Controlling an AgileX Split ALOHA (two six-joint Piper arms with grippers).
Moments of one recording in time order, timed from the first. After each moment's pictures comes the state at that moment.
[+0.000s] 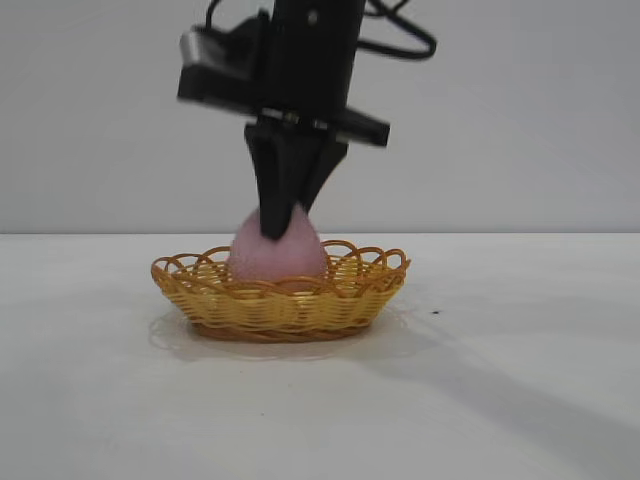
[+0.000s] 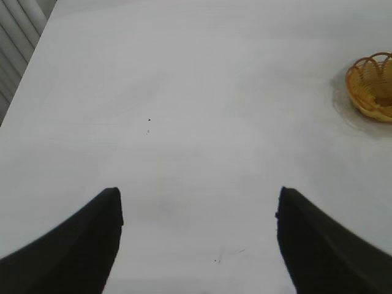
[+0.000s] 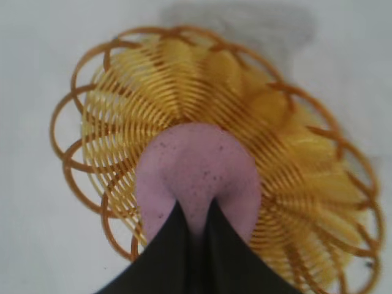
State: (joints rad) left arm 0.00 -0.02 -0.48 0.04 1.12 -0.02; right arm 0.68 2.23 -1.80 0.20 1.16 -0.17
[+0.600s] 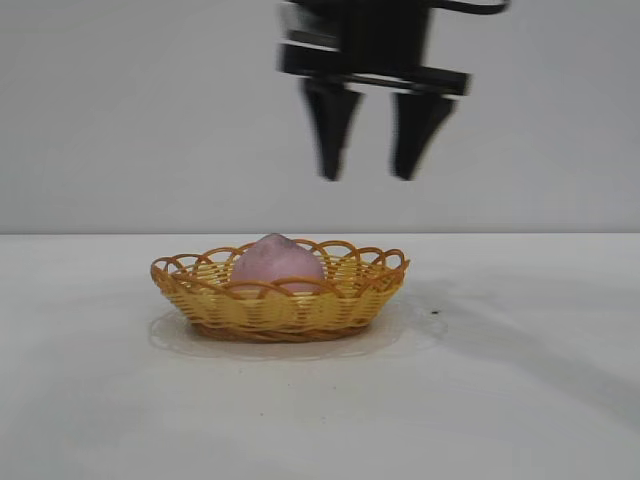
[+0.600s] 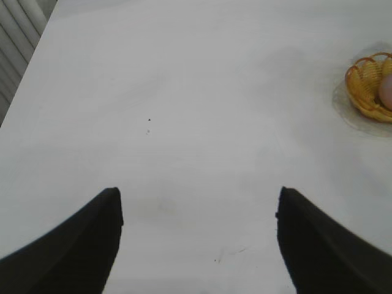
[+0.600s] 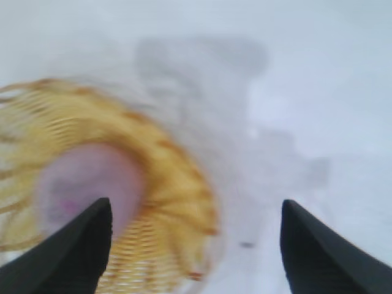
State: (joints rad) left arm 0.00 -0.02 -0.48 0.04 1.12 -0.02; right arm 0.44 2.13 -1.80 0.07 1.13 -0.05
